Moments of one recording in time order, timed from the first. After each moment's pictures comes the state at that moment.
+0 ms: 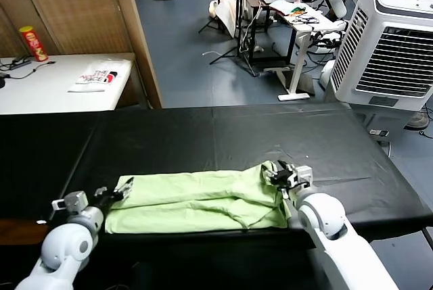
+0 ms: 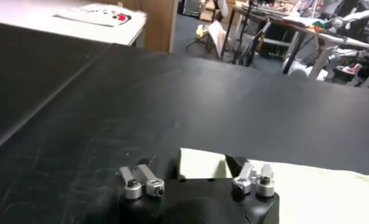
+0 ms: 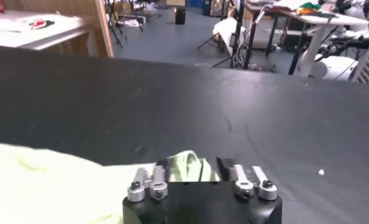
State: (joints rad) left arm 1.34 -1.05 -0.60 -1.86 -0.77 0.47 -0.17; right arm -1.03 1.17 0.26 1.79 0.39 -0.59 0.11
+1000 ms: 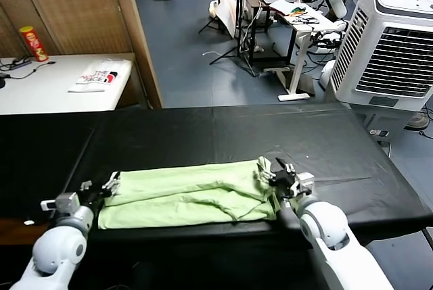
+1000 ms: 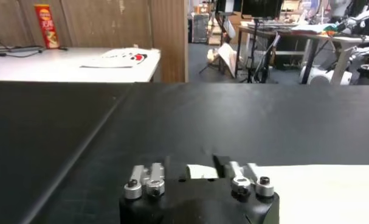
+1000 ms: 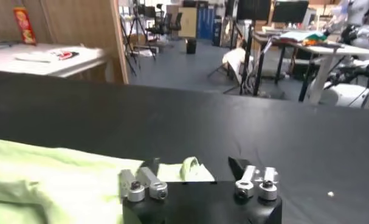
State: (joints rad) left arm 1.40 -1.07 -0.68 -1.91 -0.59 0.37 -0.14; right arm -1.18 1.13 0.33 1.97 0.38 -0.50 0.03
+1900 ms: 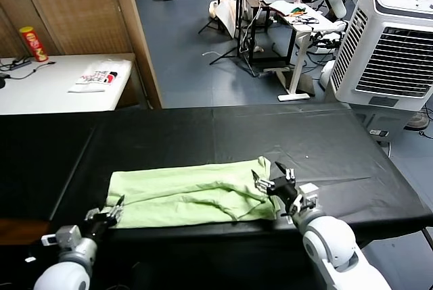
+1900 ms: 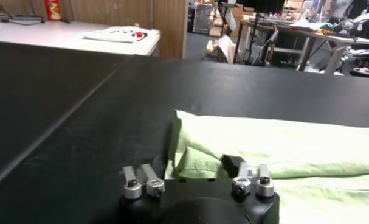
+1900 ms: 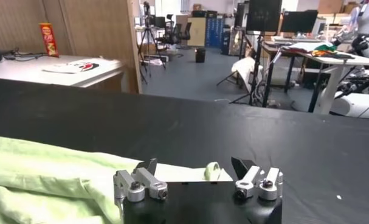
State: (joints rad) left arm 1.57 -1.17 -0.69 -1.97 -0.57 0.33 -0.11; right arm -1.22 1.15 0.33 2.02 0.37 -0.50 0.02
